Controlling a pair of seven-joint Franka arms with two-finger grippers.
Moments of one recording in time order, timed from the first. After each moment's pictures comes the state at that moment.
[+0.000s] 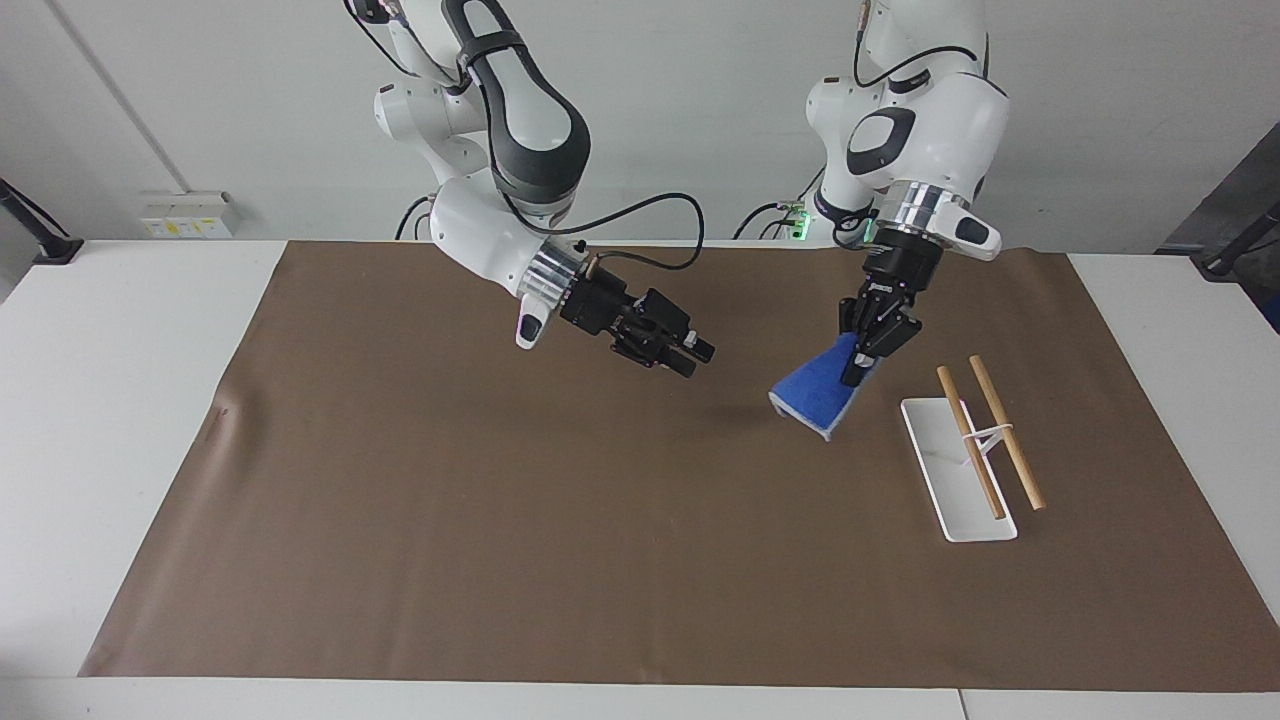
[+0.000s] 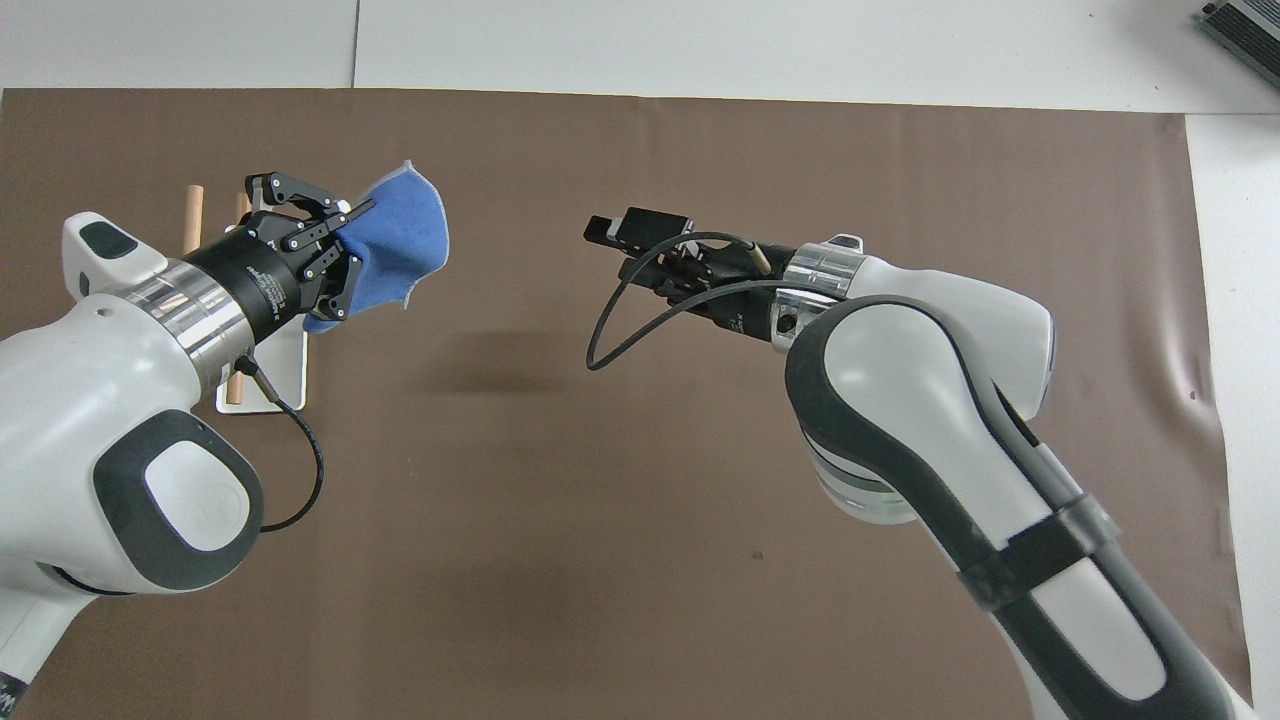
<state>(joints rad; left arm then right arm) -0.31 -0.09 -0.01 -2.17 -0.61 2.89 -1.40 0.27 0.20 0.20 -1.85 1.32 2.56 -0.15</state>
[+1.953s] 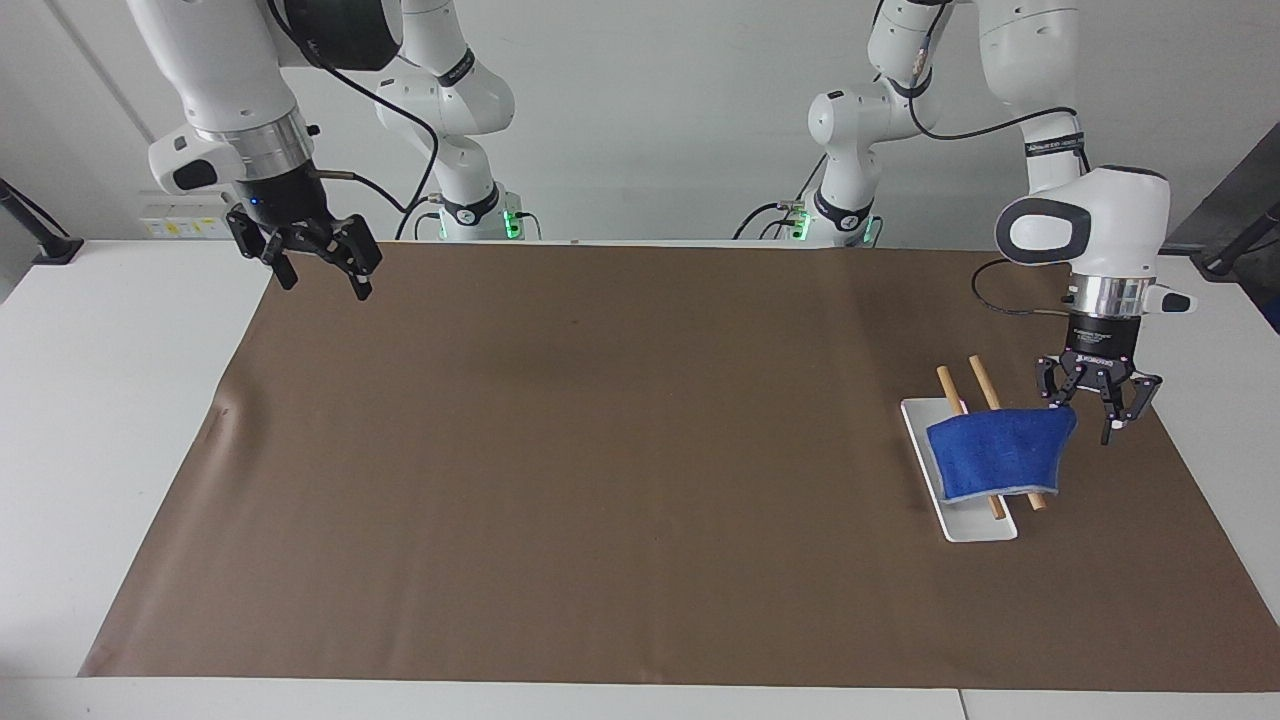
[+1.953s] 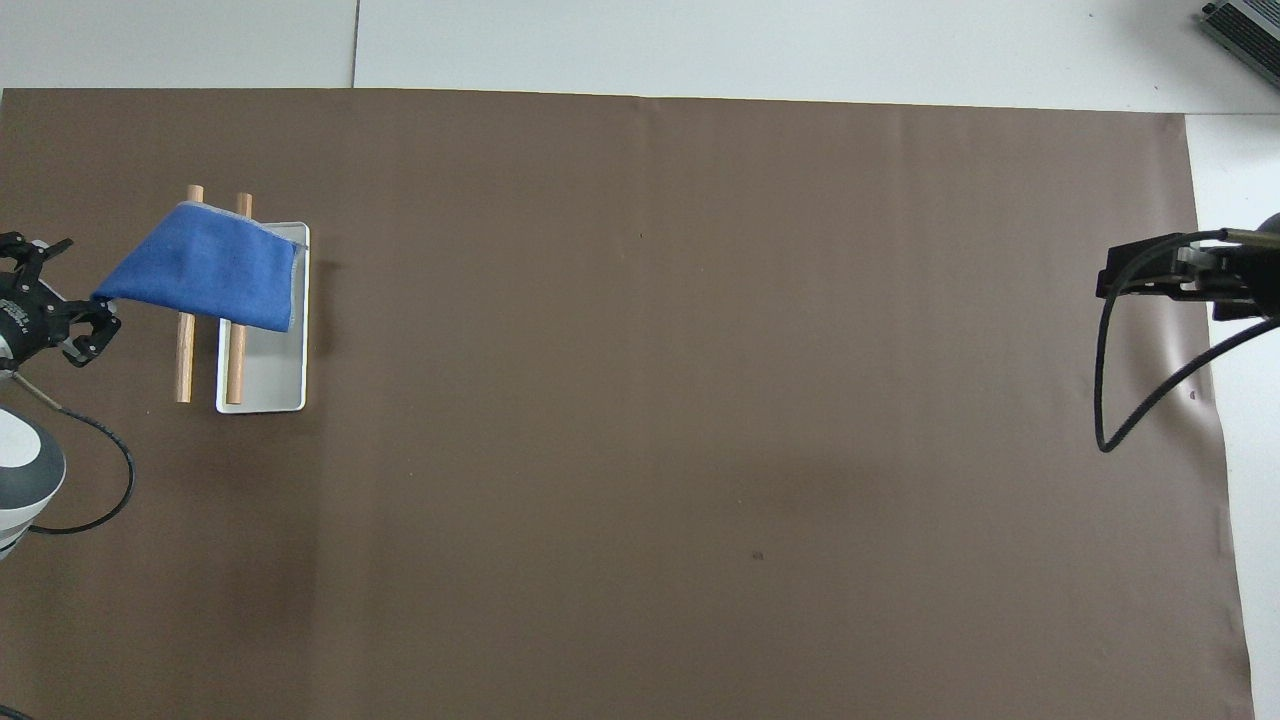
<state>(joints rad) 0.17 0.07 -0.01 -2.24 -0.61 2.96 -1.38 0.04 -0.02 -0.06 -1.55 -0.01 1.62 0.19</state>
